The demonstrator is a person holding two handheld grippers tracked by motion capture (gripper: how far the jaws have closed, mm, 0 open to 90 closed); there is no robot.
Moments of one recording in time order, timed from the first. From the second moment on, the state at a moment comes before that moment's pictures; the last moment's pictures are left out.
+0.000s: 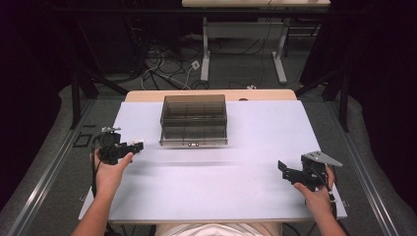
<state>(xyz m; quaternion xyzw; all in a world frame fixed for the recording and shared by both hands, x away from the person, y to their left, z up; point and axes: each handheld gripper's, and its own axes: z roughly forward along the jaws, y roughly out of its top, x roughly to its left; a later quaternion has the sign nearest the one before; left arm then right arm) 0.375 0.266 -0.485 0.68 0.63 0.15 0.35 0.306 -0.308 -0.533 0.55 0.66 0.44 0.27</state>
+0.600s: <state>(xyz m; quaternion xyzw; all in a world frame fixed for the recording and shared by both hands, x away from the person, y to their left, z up) 0.384 0.266 -0.443 0.66 0.63 0.16 0.37 0.305 -0.310 -0.532 0.56 0.66 0.43 0.27</state>
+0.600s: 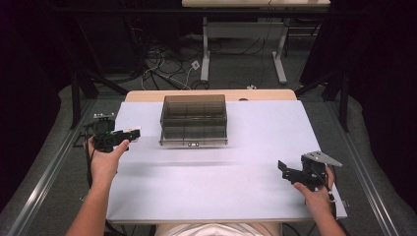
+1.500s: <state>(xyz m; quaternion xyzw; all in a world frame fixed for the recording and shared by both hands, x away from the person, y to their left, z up) 0.401 0.214 -0.423 0.68 0.61 0.14 0.38 0.306 -0.310 -0.533 0.56 0.66 0.43 0.27</state>
